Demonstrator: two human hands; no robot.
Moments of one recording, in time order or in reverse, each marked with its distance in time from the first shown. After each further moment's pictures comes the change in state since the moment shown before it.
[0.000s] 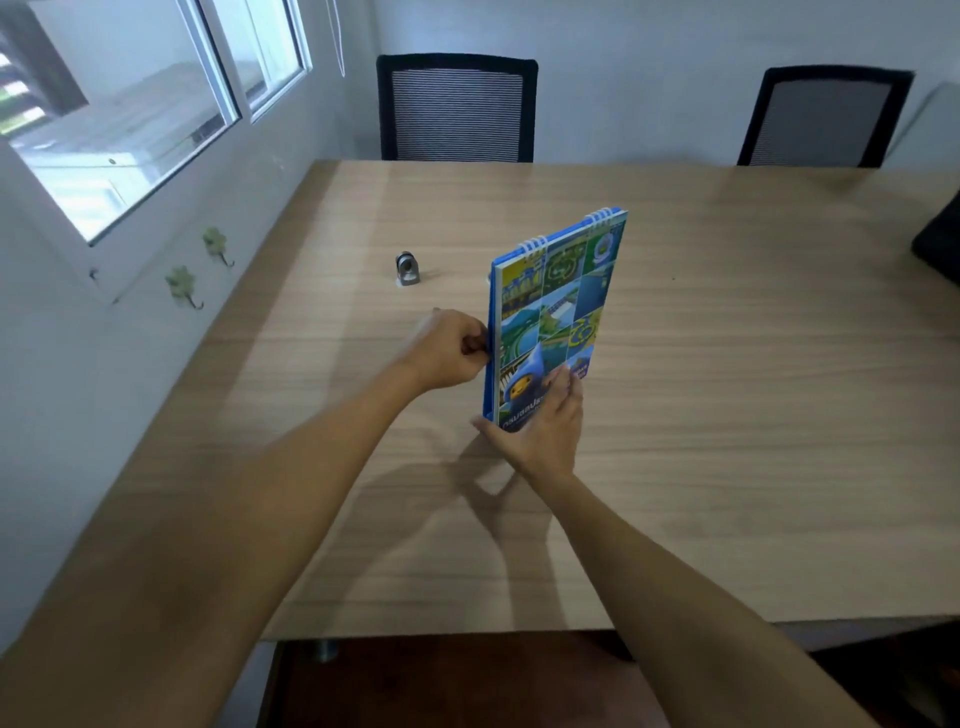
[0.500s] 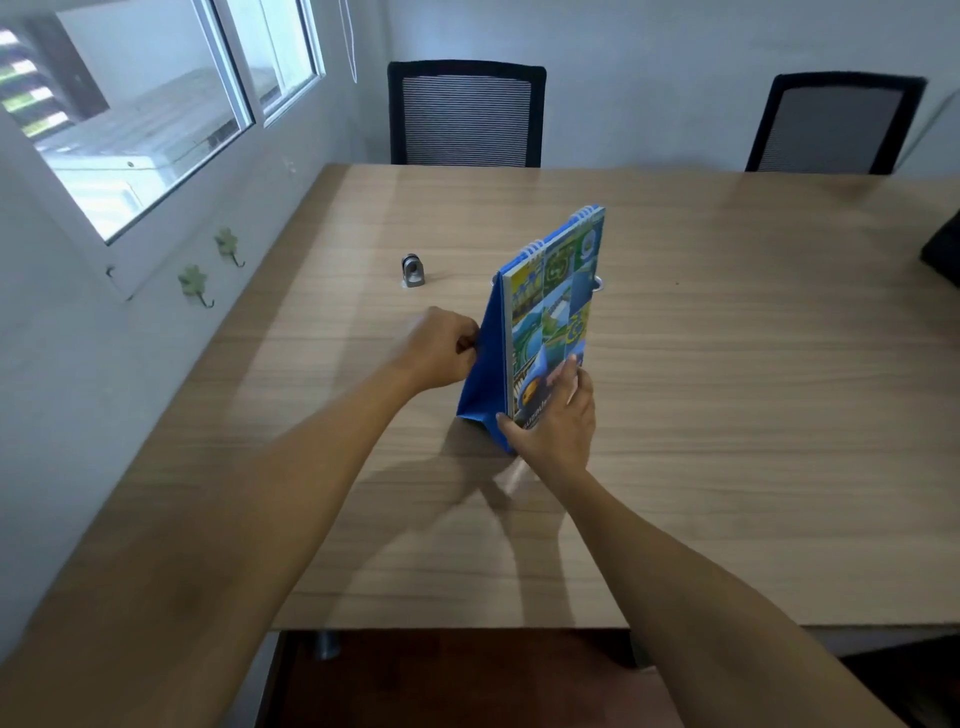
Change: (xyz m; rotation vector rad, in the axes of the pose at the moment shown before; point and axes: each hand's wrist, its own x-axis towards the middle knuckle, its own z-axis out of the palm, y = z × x) left_hand -0.003 -0.004 -0.004 0.124 0.014 -0.027; right_hand 0.012 0.014 -0.011 -0.057 0.050 -0.066
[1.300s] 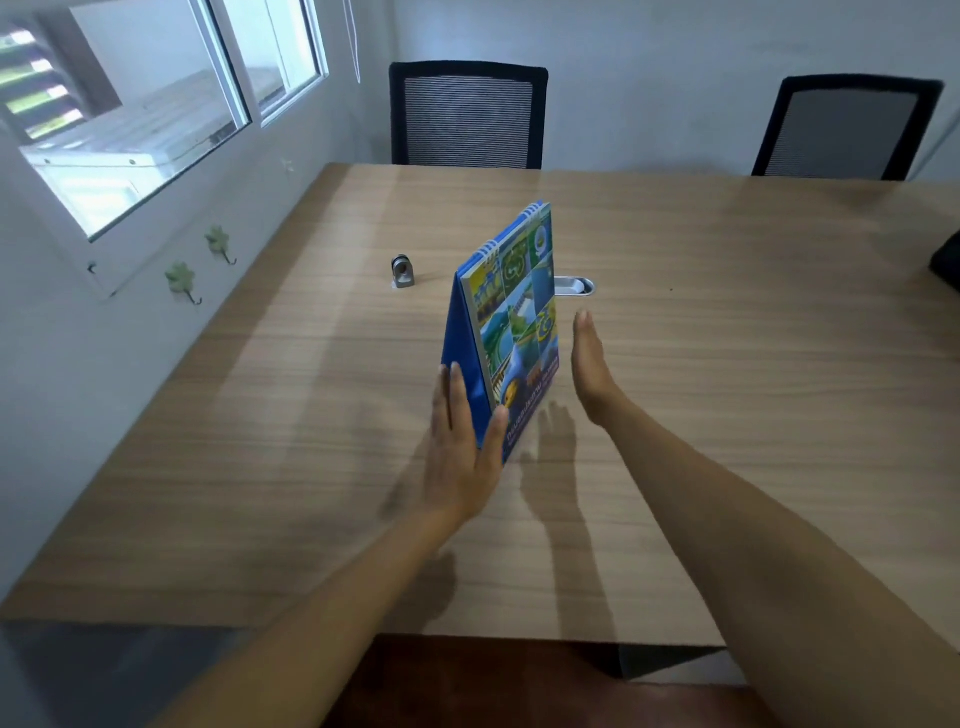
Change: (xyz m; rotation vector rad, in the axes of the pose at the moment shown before) left_hand -0.080 0.070 0.101 -0.459 0.216 -0.291; right_hand 0.085 0.008 -0.073 0.703 -0.305 0.125
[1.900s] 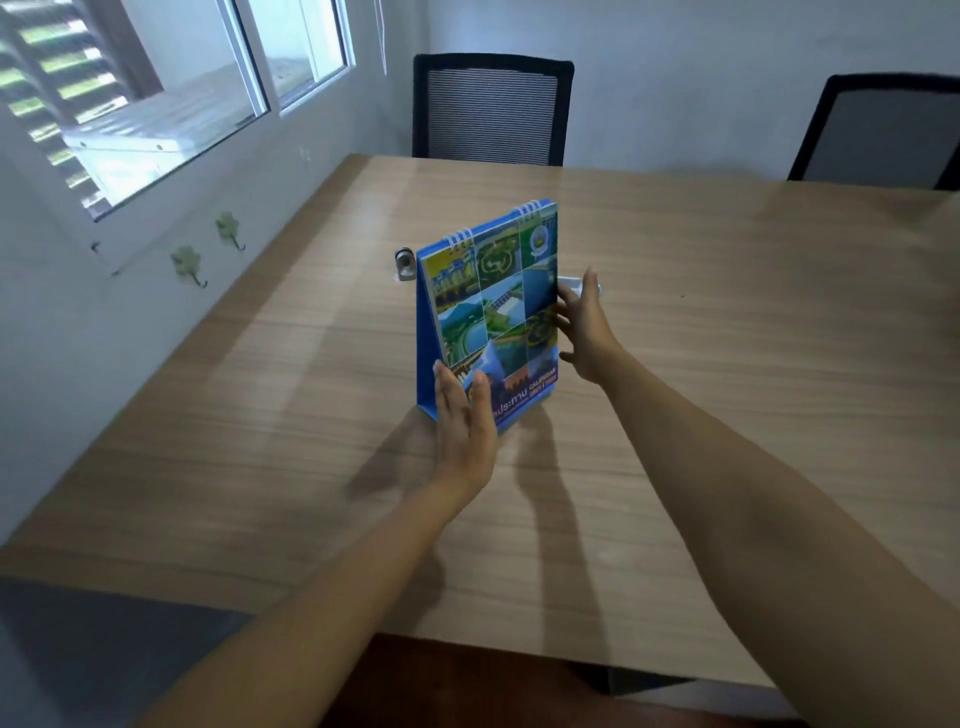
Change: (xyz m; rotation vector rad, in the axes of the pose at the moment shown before) left_hand 0.020 0.042 0.035 -0.309 0.046 -0.284; right_hand 0.052 -0.027 -0.026 0.182 -0.251 0.203
